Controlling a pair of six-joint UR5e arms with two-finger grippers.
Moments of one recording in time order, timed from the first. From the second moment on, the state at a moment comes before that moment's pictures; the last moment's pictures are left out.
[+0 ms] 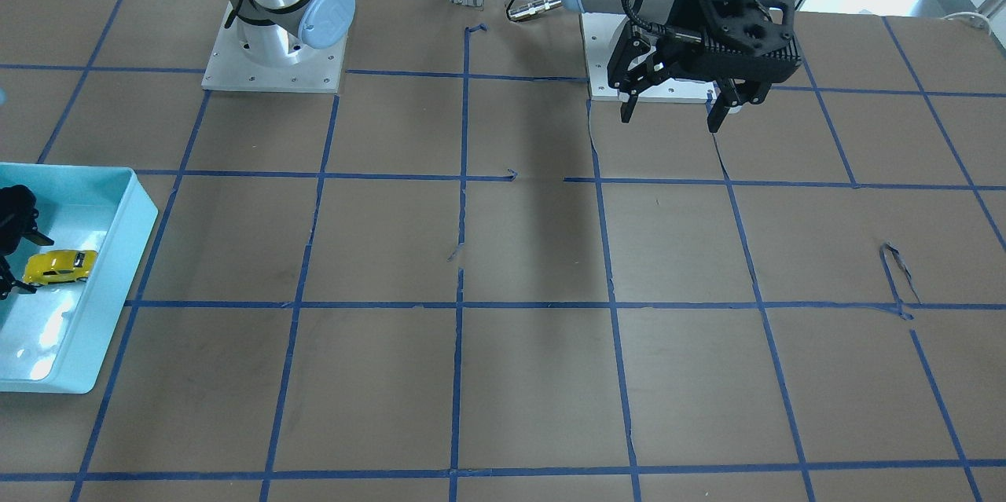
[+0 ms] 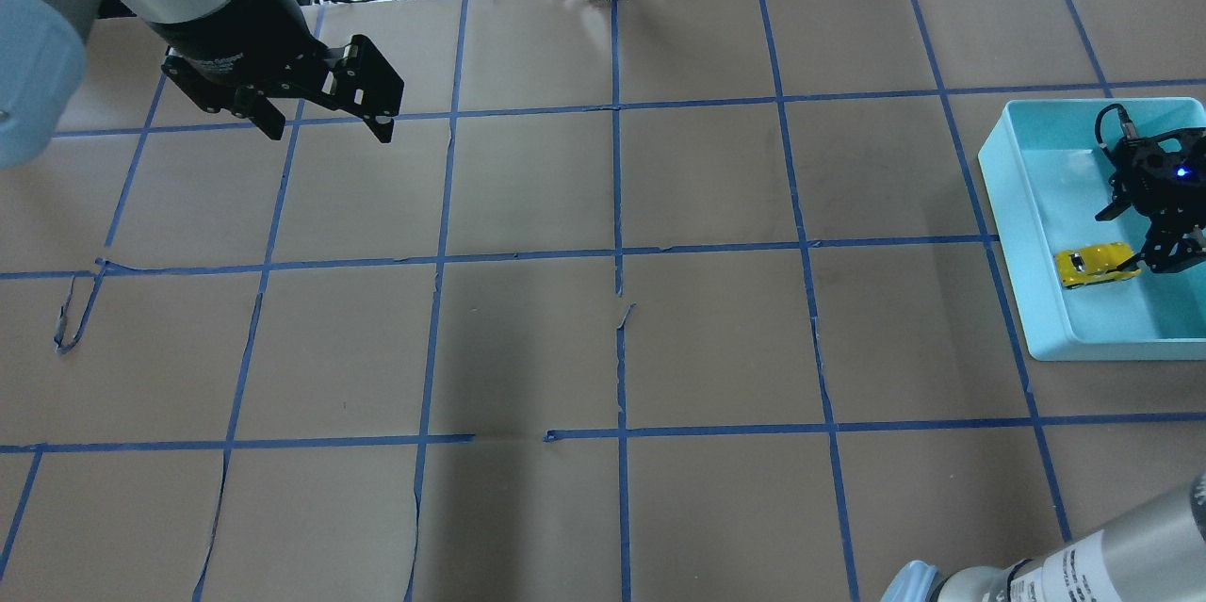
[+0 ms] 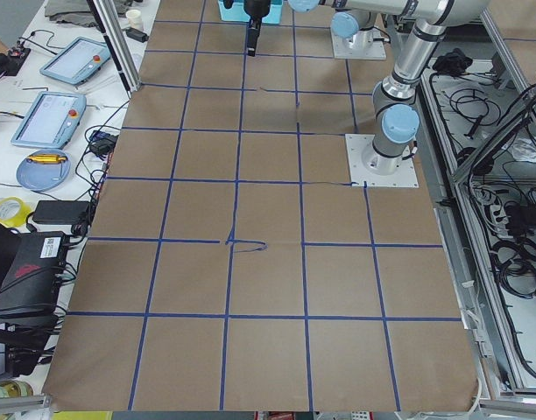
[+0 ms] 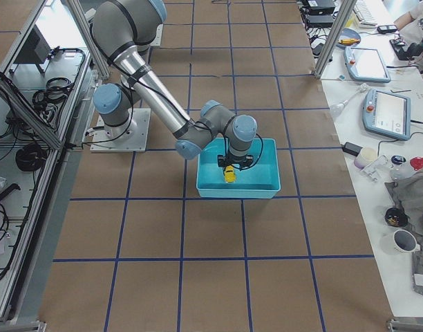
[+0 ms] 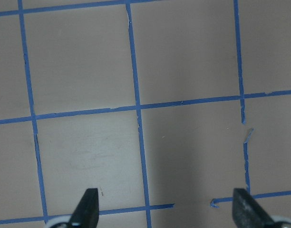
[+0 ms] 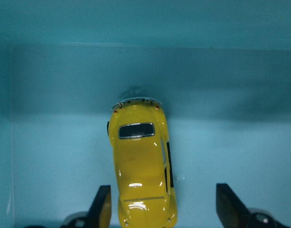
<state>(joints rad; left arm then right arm) -1.61 -1.53 -1.54 -1.54 1.55 0.05 0.89 -1.20 1.82 -2.15 -1.53 -2.26</state>
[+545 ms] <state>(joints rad) -1.61 -1.53 -1.54 -1.54 1.55 0.05 0.91 -1.43 1.81 -2.03 -1.50 -1.82</state>
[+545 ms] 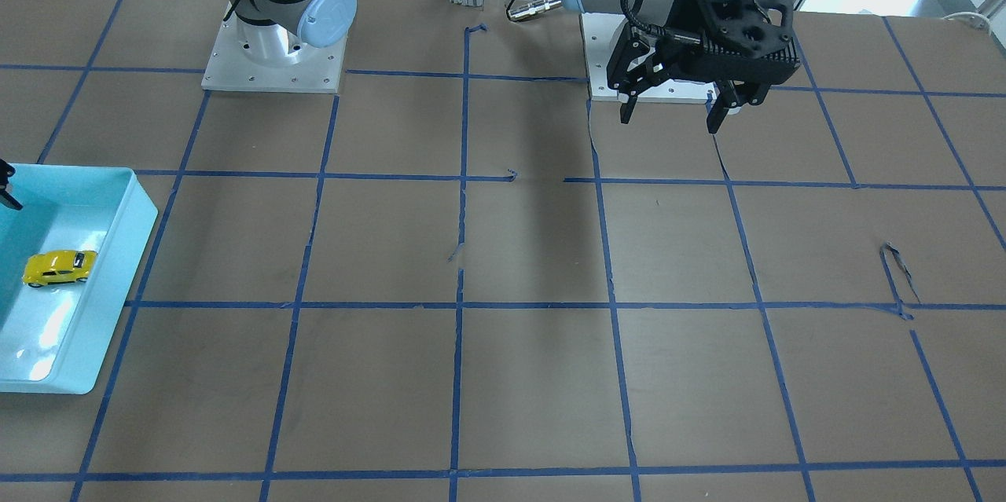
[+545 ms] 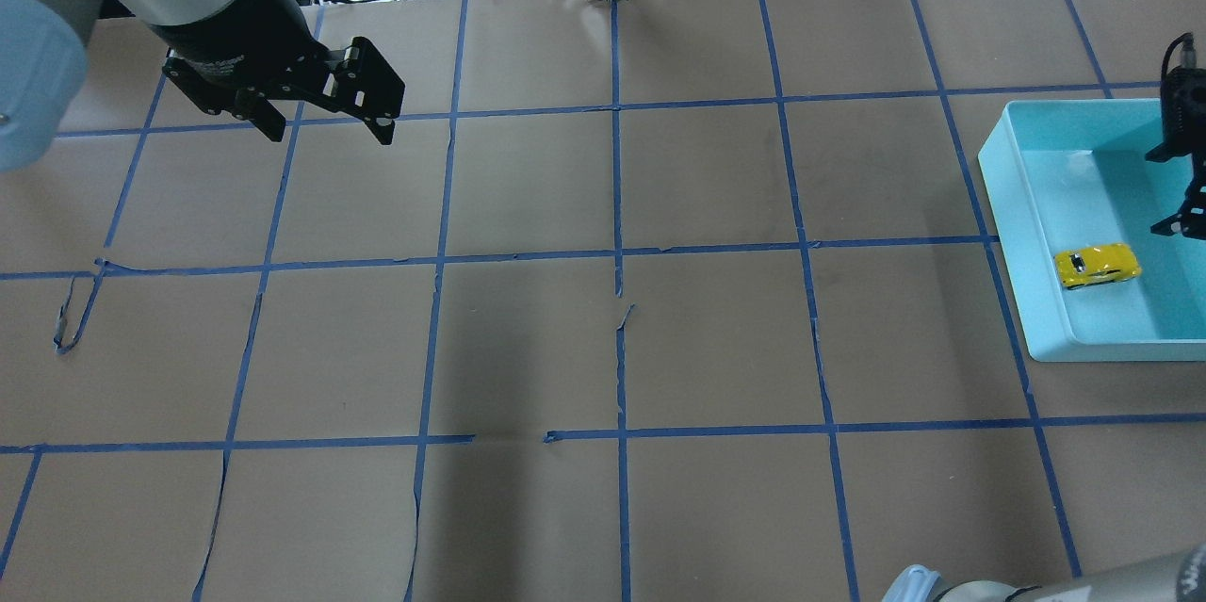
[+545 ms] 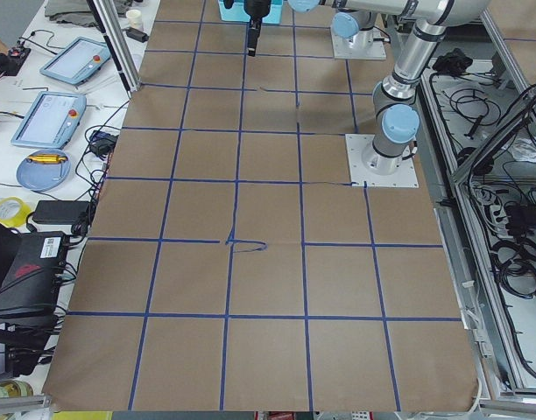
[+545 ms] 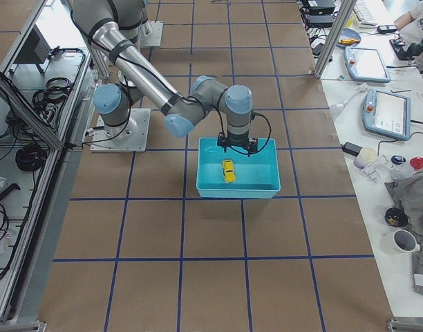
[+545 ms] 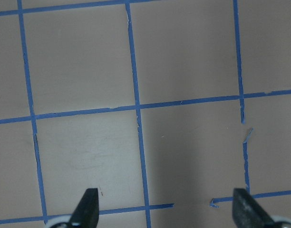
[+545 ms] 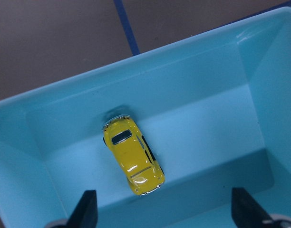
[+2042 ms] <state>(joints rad) -1.61 -1.53 -1.54 -1.55 1.55 0.05 1.46 -1.61 1.67 -1.65 -1.56 -0.04</state>
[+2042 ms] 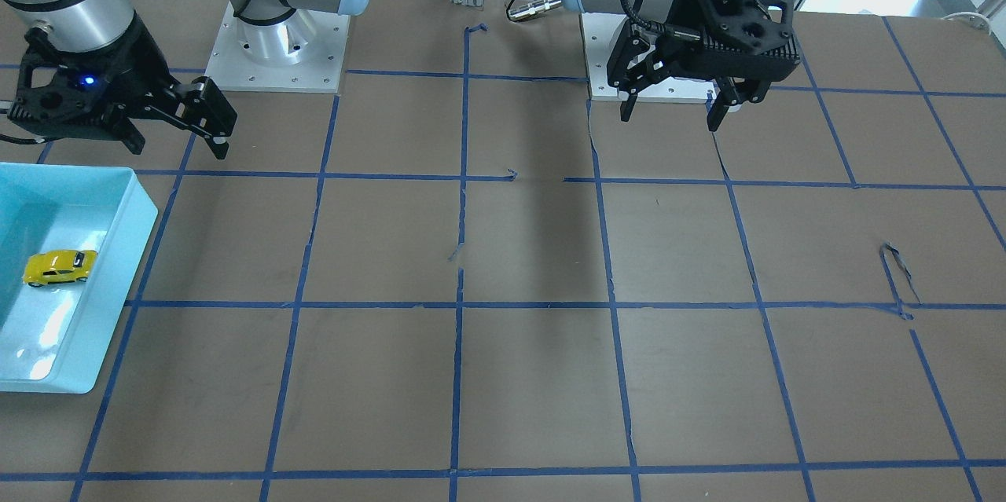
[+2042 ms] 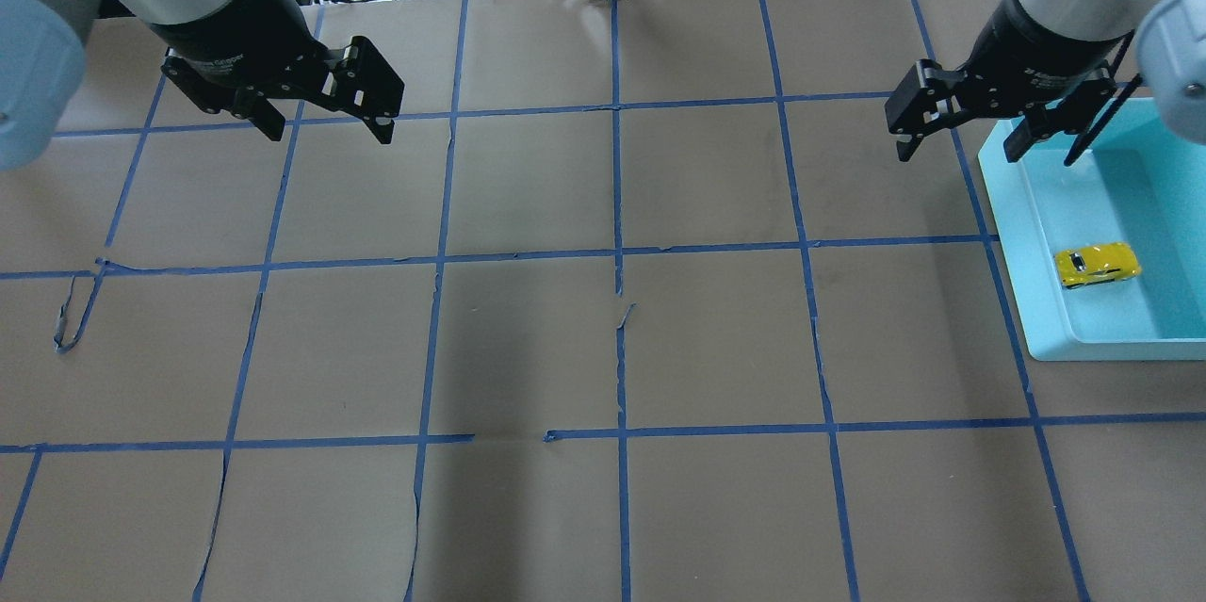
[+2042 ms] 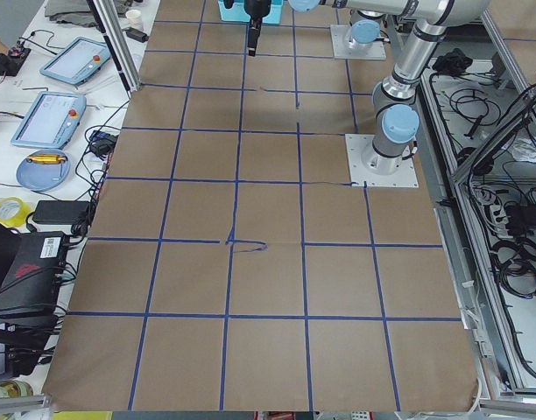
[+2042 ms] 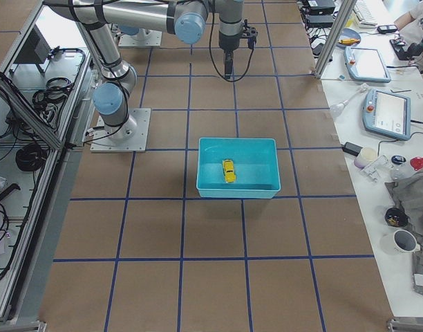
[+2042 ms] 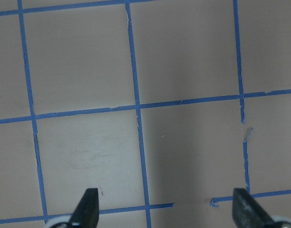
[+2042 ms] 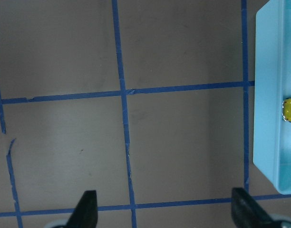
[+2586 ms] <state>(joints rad) -1.61 -1.52 -1.54 -1.55 1.55 0.05 1.55 -1.62 1.63 -1.64 -1.57 0.08</state>
